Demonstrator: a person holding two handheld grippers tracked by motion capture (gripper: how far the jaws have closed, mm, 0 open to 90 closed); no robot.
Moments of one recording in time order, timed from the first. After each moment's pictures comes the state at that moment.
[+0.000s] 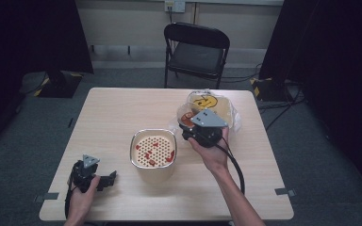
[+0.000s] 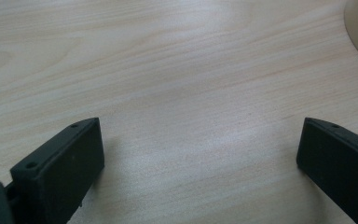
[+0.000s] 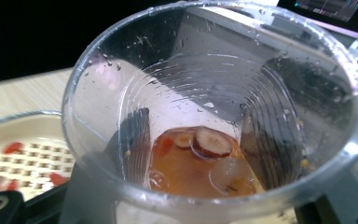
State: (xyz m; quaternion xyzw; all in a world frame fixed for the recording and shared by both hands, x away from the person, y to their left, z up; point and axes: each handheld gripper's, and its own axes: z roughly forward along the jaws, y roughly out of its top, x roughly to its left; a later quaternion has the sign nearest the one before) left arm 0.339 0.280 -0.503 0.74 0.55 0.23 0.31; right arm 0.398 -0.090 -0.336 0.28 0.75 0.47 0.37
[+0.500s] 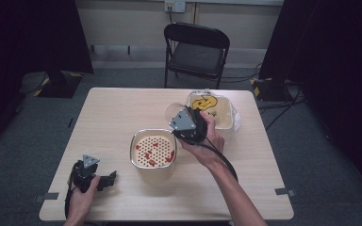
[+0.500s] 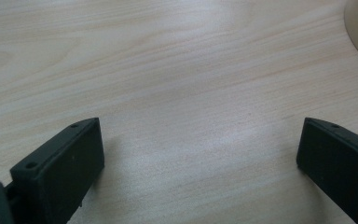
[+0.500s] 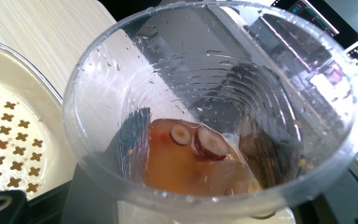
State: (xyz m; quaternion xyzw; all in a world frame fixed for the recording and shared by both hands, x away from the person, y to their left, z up) left arm 0.339 0.280 -0.503 0.74 0.55 0.23 0.31; right arm 0.405 -0.054 -0.339 0.19 0.80 0.33 0.47
